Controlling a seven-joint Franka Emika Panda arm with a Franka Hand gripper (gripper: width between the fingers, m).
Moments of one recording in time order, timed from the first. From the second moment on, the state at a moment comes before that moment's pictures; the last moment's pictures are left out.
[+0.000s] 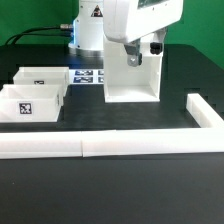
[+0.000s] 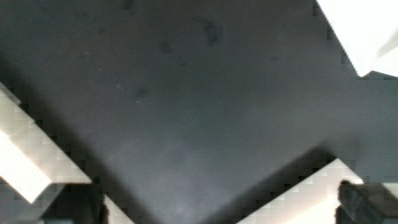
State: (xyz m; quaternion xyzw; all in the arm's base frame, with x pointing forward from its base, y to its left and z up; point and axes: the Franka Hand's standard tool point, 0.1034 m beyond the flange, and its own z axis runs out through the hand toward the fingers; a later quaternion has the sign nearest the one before) arm 0.559 0.055 0.110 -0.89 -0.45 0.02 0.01
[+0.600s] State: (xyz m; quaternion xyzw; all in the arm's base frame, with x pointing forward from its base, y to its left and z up) arm 0.559 0.055 0.109 -0.89 -0.45 0.02 0.01
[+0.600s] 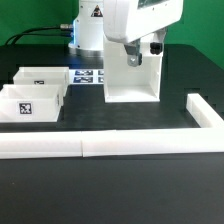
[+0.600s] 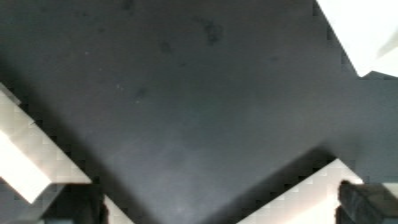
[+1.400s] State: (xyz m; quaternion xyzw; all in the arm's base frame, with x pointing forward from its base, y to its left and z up) arm 0.512 0.064 0.136 -0.96 -0.28 0.01 0.00
